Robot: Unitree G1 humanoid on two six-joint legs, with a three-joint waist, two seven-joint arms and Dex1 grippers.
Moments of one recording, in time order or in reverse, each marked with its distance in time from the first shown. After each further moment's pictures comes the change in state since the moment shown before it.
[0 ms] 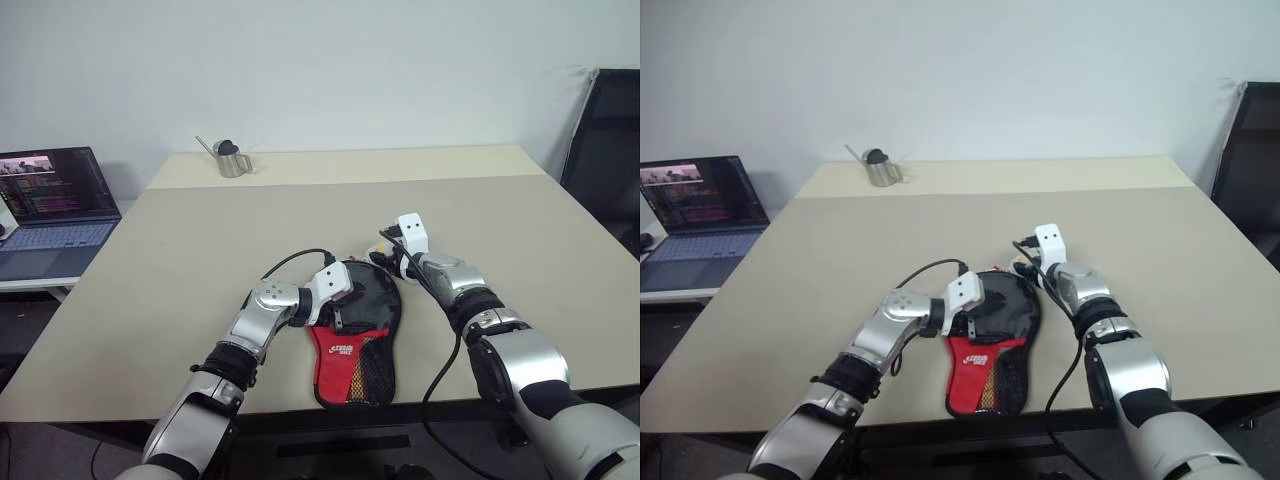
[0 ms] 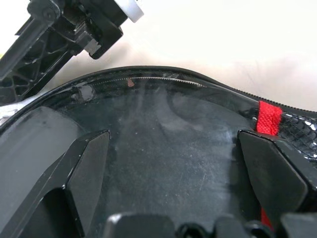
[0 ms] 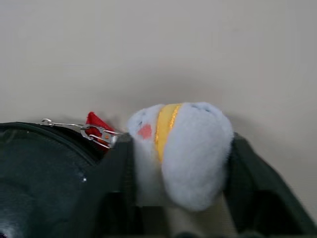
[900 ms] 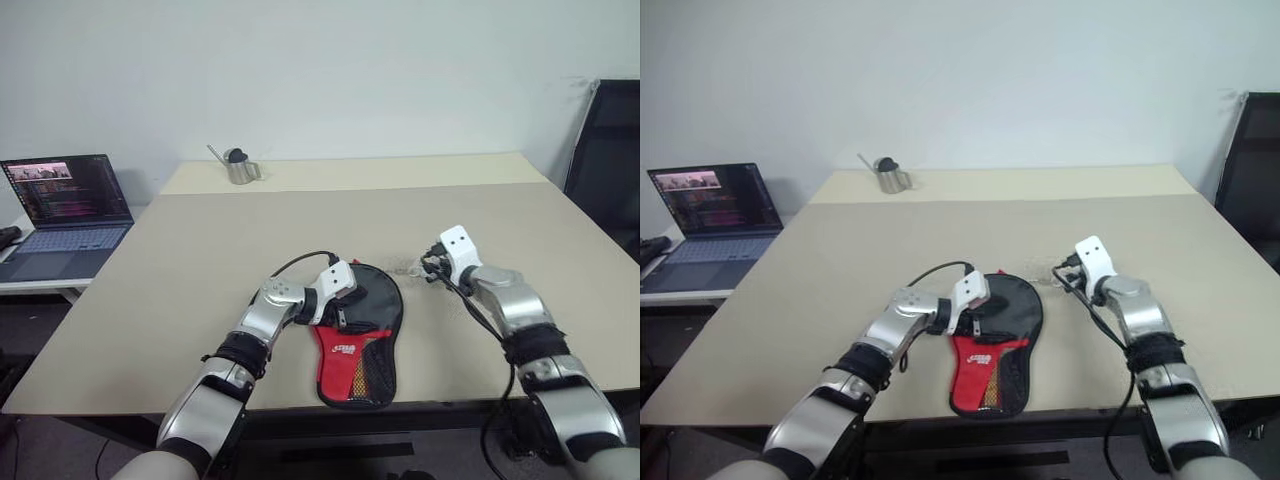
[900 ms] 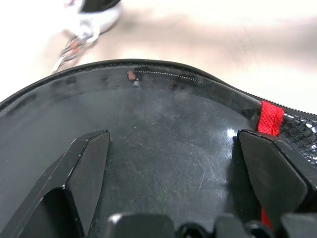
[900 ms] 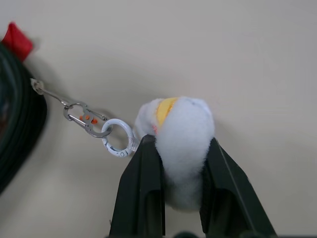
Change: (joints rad) left arm -0.073 -0.049 -0.009 0.209 0.000 -0.022 -0.036; right arm 0.396 -0.276 0.085 -0.721 -0.104 0.290 0.082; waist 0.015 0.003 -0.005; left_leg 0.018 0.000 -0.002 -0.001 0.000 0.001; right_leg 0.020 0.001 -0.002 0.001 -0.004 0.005
